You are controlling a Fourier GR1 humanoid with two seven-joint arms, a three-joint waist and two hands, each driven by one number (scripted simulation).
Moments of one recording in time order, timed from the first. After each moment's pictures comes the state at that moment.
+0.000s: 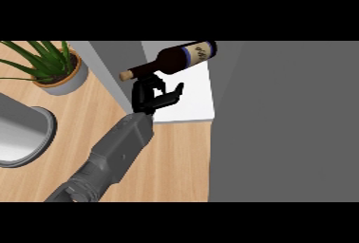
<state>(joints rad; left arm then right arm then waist) -0.95 0.00 -0.42 -0.21 1.06 0.24 -0.81 0.04 -0.05 -0.05 -2.22 -0.20 0.29 0.29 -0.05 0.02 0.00</state>
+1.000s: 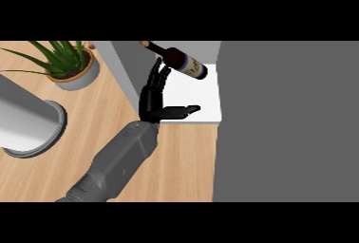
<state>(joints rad) -0.82 0.01 -0.49 -0.47 0.94 0.26 -0.84 0.09 -0.05 -0.06 -2.29 -0.20 0.28 0.32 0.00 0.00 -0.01</state>
